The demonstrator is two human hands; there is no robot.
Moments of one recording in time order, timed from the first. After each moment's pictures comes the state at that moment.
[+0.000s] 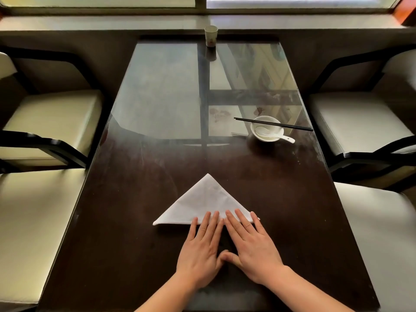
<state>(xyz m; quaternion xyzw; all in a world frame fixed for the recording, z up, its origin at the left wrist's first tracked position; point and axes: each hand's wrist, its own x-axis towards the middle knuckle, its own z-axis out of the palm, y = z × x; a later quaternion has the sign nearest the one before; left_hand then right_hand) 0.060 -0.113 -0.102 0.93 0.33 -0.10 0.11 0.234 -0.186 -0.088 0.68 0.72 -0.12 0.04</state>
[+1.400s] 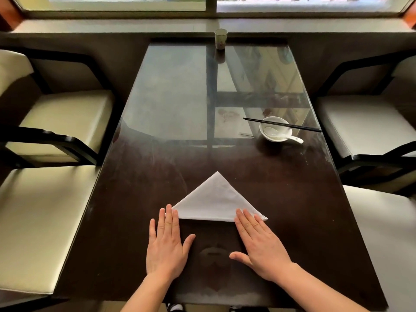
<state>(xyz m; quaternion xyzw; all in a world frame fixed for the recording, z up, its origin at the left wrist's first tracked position) -0.022 -0.088 -0.113 0.82 0.55 -0.08 0.10 0.235 -0.192 -0.093 0.66 0.74 -0.09 0.06</state>
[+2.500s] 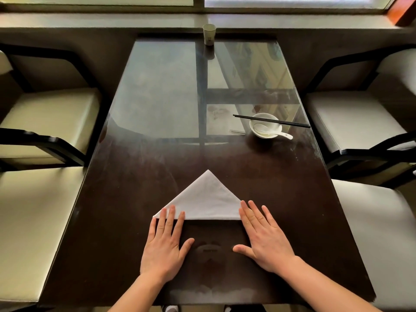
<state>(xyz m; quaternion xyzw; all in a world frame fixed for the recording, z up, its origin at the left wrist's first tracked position) -0.017 -0.089 -0.119 0.87 0.47 -0.09 0.09 0.264 -0.198 -0.098 0.70 0.71 -0.09 0.08</state>
